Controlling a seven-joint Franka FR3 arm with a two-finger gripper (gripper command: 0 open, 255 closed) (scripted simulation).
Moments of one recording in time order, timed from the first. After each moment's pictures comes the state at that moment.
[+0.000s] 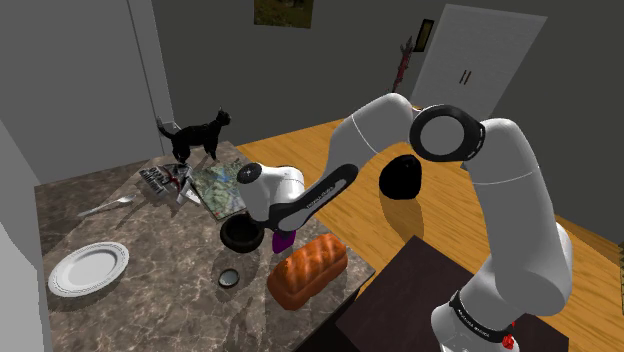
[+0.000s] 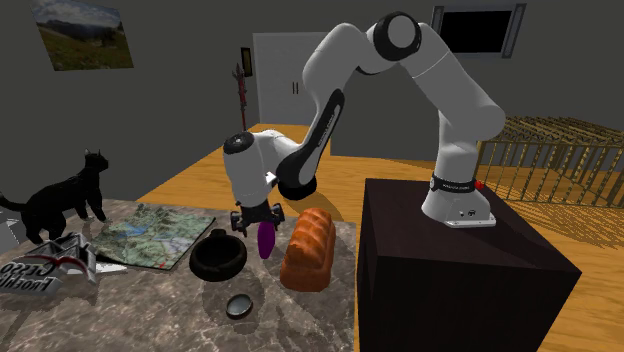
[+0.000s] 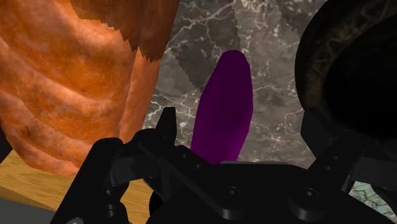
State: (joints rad) arm 0.02 0.76 0.42 -1.76 -0.78 2.21 2.13
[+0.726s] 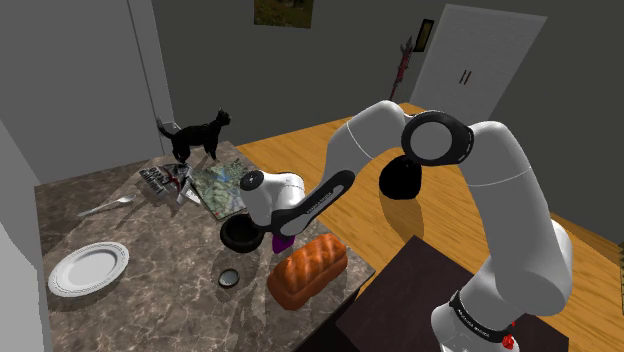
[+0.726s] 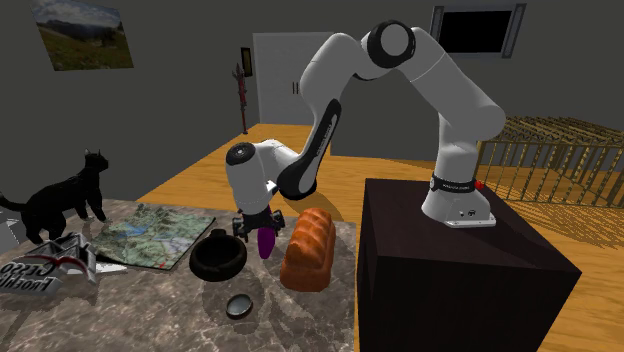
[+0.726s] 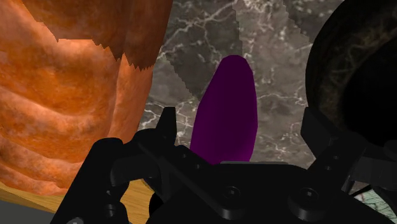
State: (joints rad) arm 0.02 0.81 0.39 -1.74 -0.81 2.25 2.14
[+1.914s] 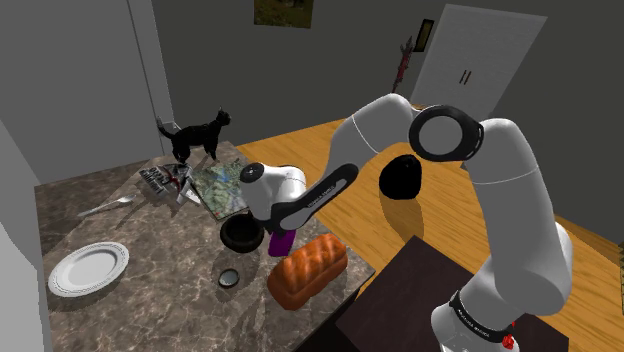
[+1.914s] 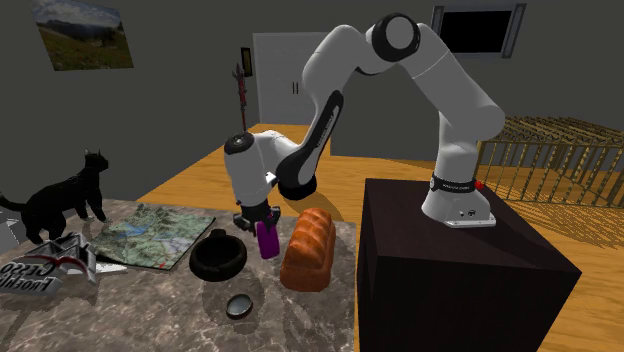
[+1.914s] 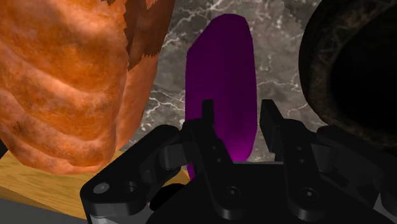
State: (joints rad) arm 0.01 0.76 0.41 -1.76 -0.79 2.23 2.12
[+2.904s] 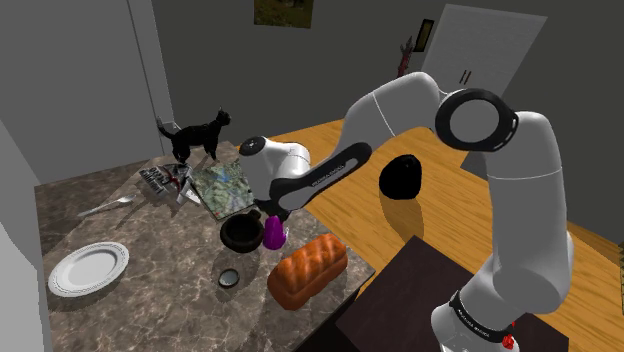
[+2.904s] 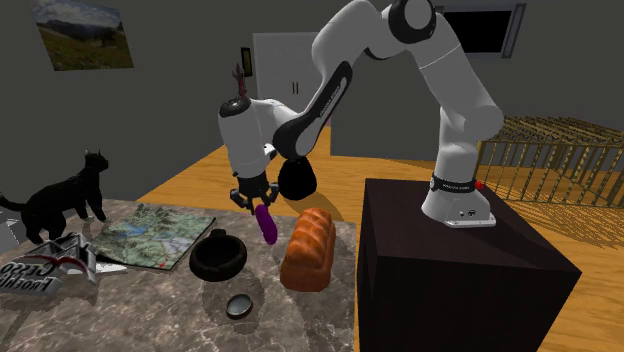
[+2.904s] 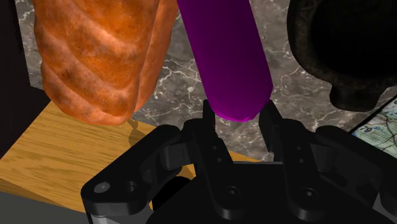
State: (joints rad) arm -0.04 0.61 0.47 -1.80 -0.70 2.13 2.04
